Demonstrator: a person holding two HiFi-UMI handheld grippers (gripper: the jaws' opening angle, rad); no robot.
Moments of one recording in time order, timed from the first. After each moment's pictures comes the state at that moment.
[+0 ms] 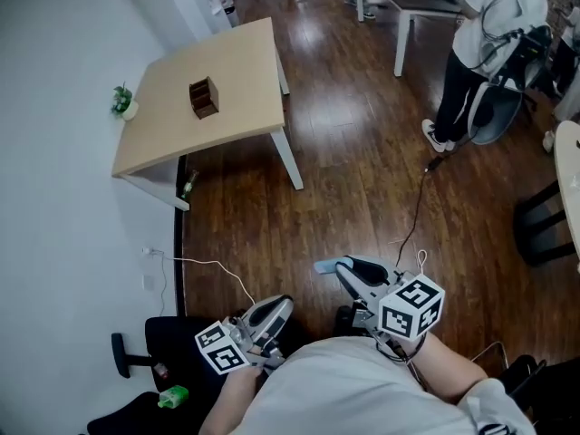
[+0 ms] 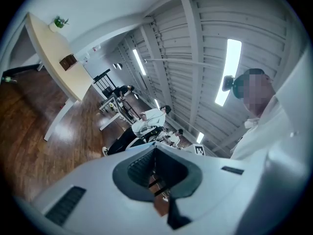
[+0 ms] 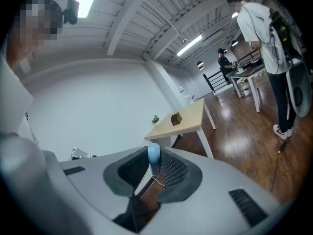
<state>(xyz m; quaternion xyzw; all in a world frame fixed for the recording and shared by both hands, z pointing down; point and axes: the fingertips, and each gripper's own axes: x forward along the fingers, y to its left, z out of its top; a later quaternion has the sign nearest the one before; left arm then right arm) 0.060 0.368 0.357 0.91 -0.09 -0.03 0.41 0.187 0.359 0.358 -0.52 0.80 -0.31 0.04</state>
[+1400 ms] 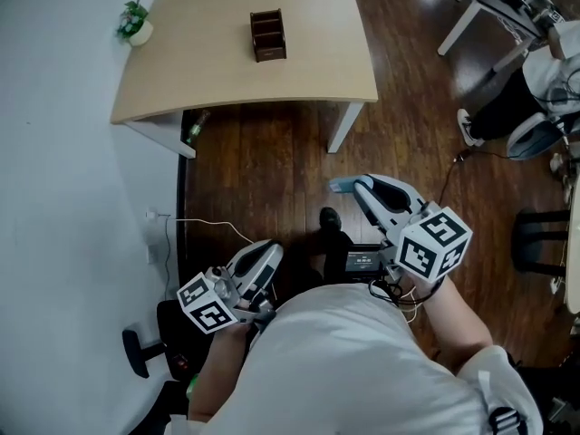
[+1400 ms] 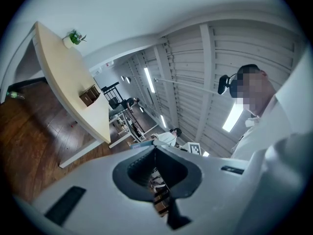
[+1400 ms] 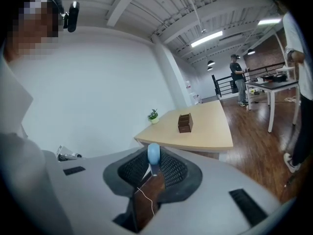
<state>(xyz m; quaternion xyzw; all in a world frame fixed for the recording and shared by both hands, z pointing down) -0.150 0.048 0.367 0.89 -0.12 -0.10 0.44 0.025 0.008 0.354 -0.54 0.80 -0.27 -0.06</state>
